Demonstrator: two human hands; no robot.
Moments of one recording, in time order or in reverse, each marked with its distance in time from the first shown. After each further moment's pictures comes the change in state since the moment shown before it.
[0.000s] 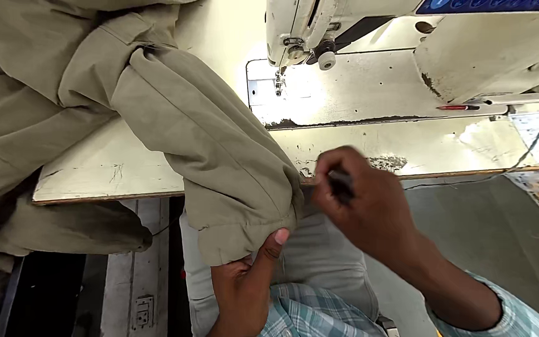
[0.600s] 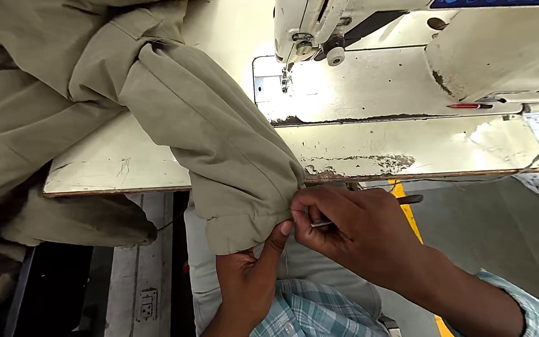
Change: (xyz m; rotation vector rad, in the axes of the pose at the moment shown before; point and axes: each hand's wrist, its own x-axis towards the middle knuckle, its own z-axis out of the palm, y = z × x) left_hand 0.000 0.000 -0.003 0.123 -0.008 0.011; right_hand -0.005 -0.019 0.005 -0.057 -0.084 -0.291
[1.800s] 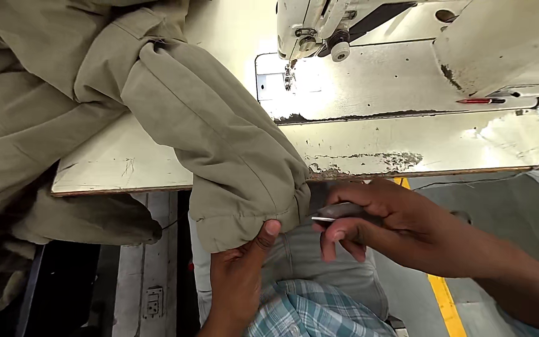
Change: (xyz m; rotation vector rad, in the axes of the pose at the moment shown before) left_hand 0.006 0.008 -0.012 -0.262 -0.001 -0.198; right_hand -0.005 0.032 -0.033 0.853 -0.448 0.159
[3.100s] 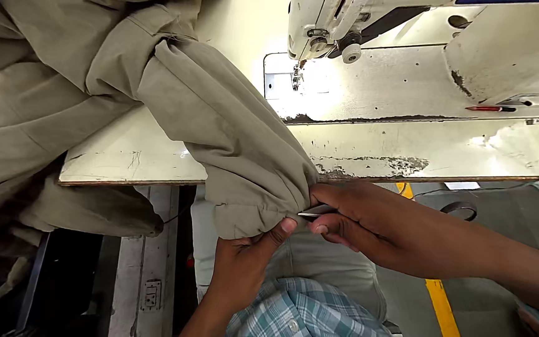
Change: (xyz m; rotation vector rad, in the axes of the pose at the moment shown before) left_hand 0.012 0.008 -0.004 0.159 -0.192 -0.042; right_hand 0.017 -0.003 -0.002 -0.394 -0.140 0.046
